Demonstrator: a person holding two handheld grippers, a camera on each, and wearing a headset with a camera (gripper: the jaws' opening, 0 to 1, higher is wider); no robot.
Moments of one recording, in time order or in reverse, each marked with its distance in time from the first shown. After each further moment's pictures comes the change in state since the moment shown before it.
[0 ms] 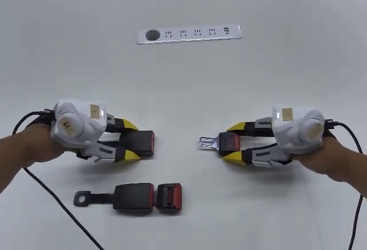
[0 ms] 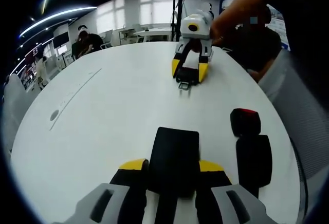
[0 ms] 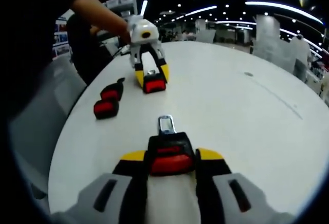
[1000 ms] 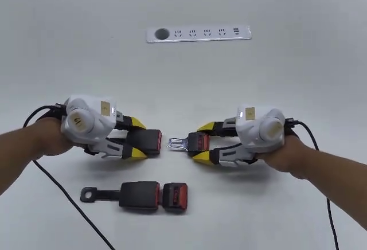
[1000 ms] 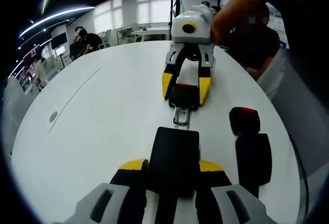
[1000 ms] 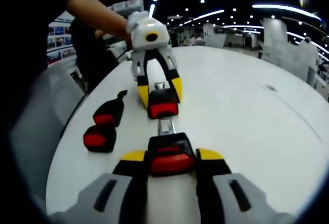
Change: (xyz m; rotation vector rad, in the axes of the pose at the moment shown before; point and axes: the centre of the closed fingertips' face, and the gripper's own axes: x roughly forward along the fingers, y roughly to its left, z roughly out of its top) left arm 0.001 -0.003 0.000 0.017 0.010 -0.010; right arm 0.067 0.014 0.043 -0.020 -0.048 0.080
